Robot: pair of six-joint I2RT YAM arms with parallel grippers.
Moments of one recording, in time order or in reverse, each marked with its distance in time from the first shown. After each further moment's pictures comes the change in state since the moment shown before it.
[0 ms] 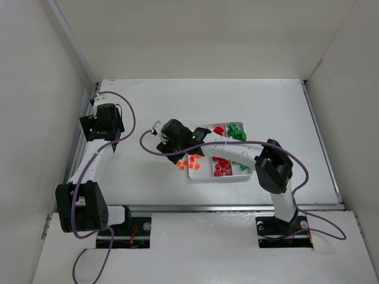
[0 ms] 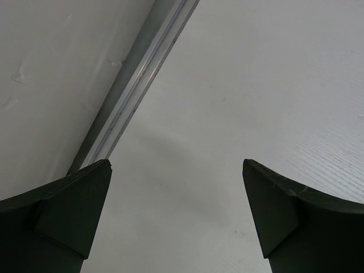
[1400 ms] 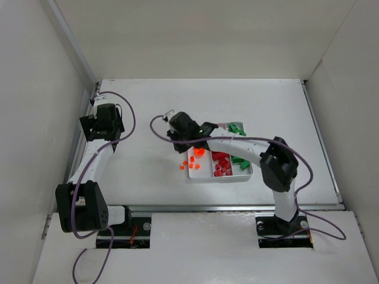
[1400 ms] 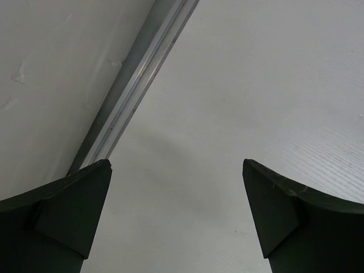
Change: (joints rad) left arm 0.000 0.000 0.000 -0.001 0.000 0.000; right arm -0.047 -0.013 -0.036 0.040 0.017 0.195
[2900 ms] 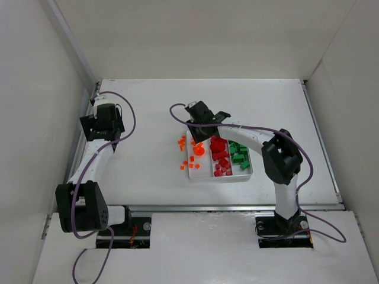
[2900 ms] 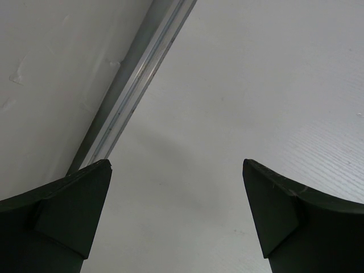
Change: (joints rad) left arm 0.000 0.000 0.000 0.000 0.007 0.003; right arm -0.206 -0.002 -0.037 -0.058 0.057 0.018
